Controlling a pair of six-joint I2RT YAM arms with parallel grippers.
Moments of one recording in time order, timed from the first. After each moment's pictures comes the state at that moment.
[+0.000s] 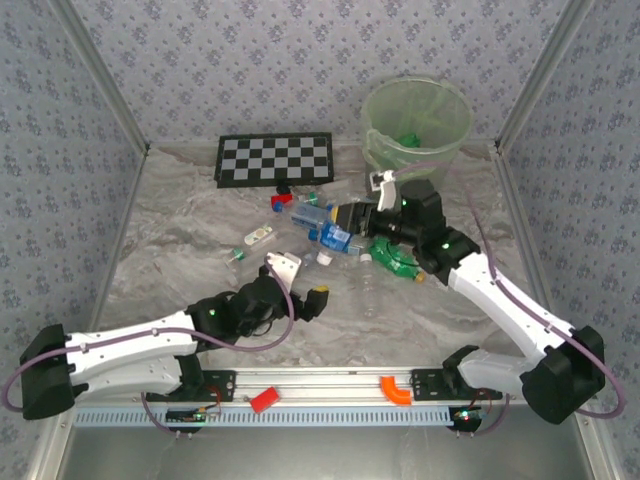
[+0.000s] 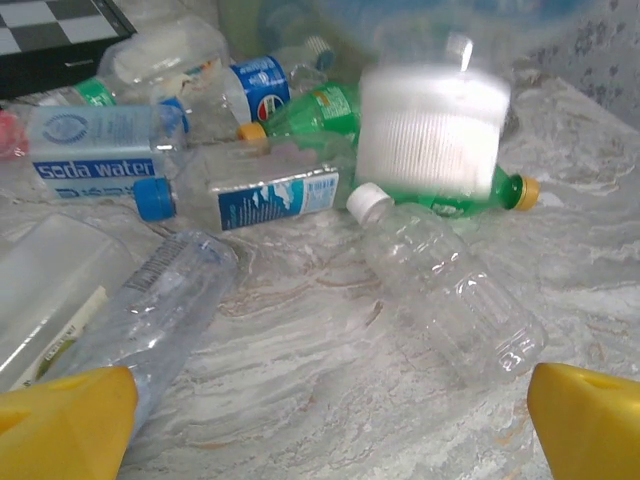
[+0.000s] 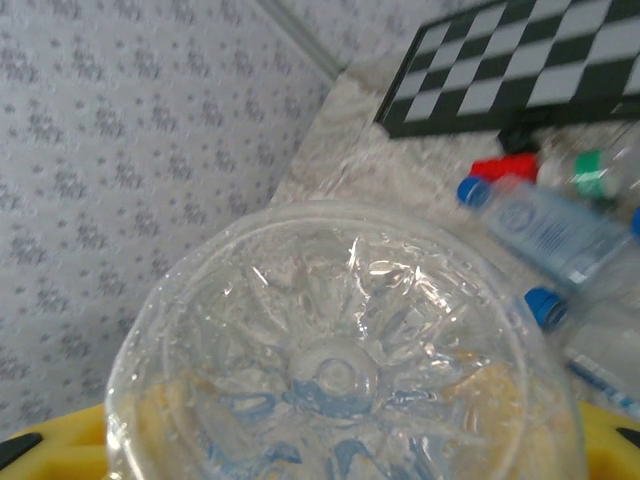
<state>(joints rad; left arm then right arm) -1.18 0.95 0.57 -0.10 -0.41 -0.44 0.53 1.17 1.01 -0.18 -0.39 0.60</state>
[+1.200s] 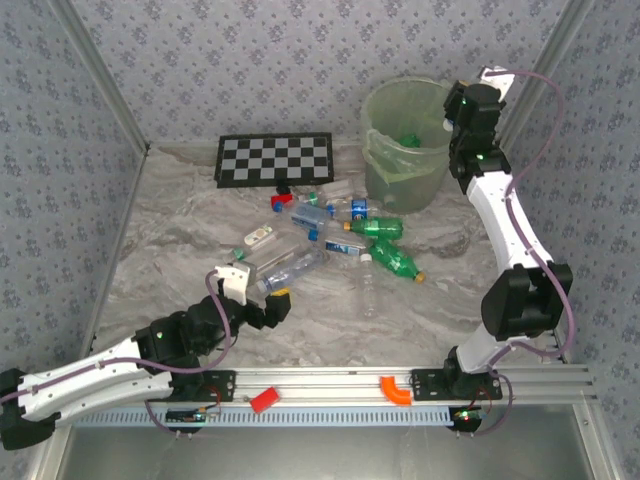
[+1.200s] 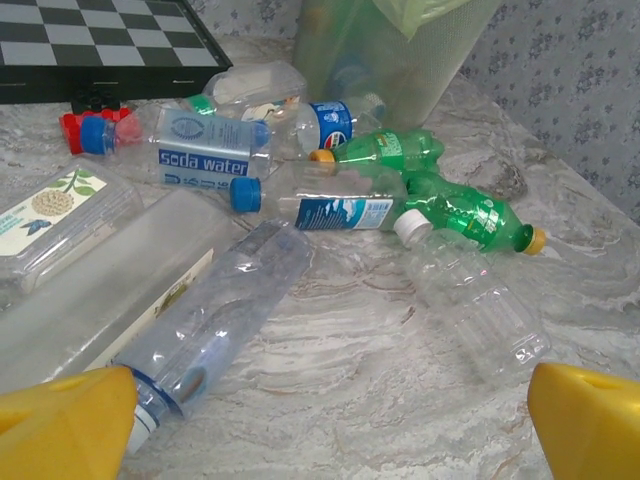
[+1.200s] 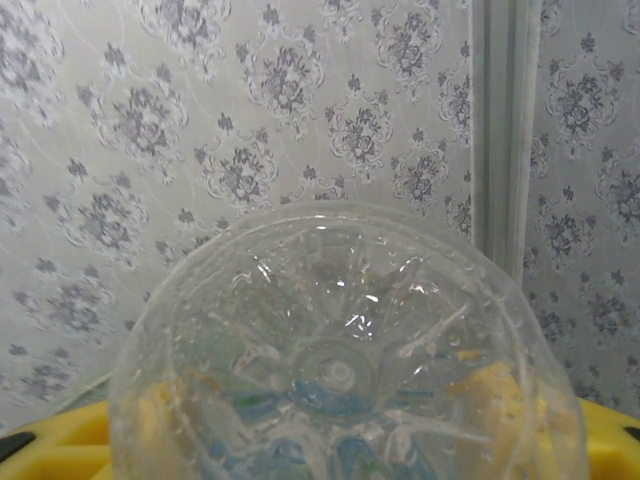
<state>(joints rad) -1.18 0.51 0.44 -0.33 -0.49 -0.54 0.09 1.63 1.61 -0.06 0.45 0.23</state>
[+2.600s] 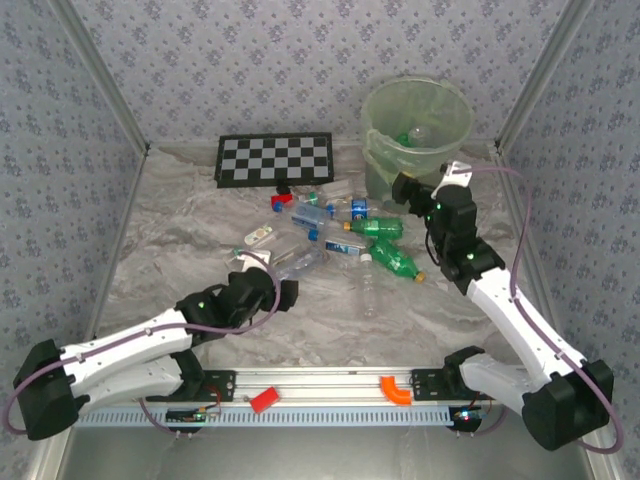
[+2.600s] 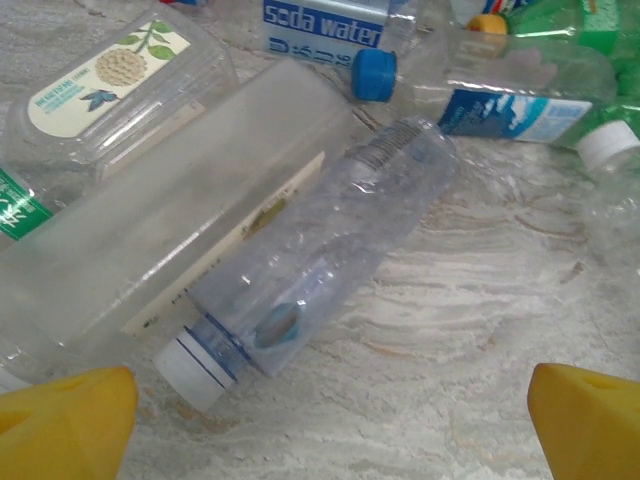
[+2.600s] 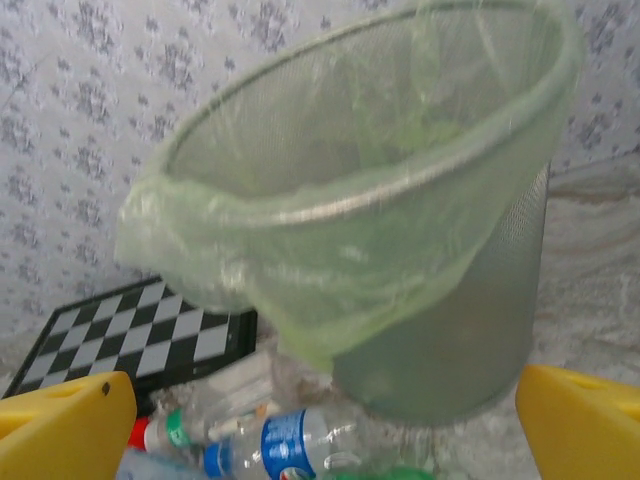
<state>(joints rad) -0.98 0.93 0.55 -0.38 -0.41 -0.63 0.38 1.02 0.85 -0.06 0.30 0.43</state>
